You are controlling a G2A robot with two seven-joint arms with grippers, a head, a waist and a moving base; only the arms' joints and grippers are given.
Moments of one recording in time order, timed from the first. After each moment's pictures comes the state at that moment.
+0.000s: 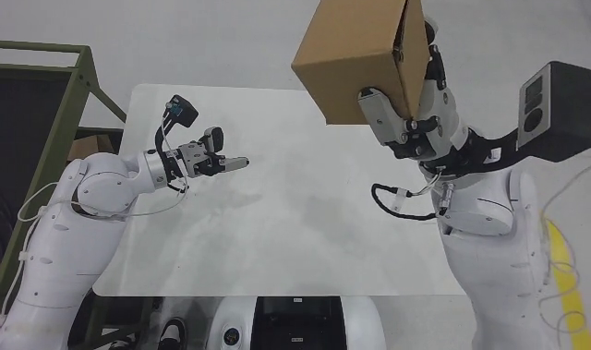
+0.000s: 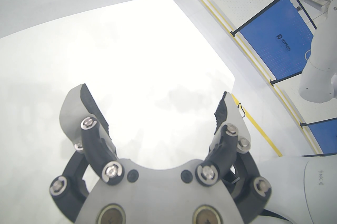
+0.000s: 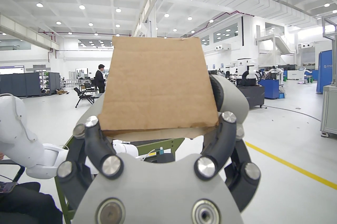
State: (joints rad) left arm 1.31 -0.85 -1.48 -1.76 0.25 -0.52 -0.82; right arm -1.07 -1.30 1.25 -2.08 -0.63 -0.59 0.05
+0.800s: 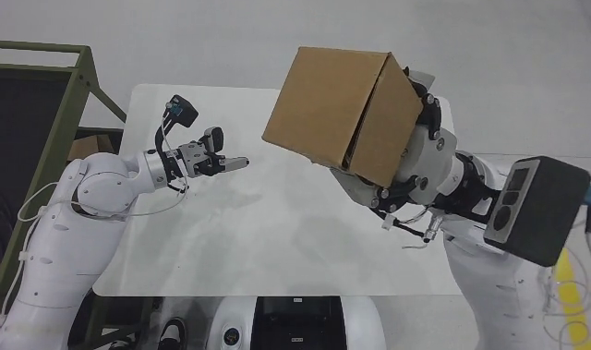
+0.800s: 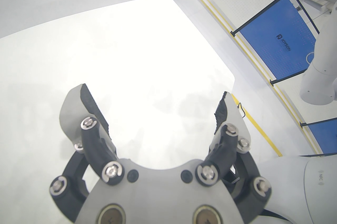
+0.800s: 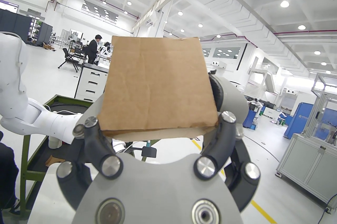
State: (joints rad) left arm 1.31 -0.85 -1.48 -1.76 0.25 -0.52 -0.82; right arm -1.14 -1.29 1.26 -2.17 -1.06 -0.71 -0.16
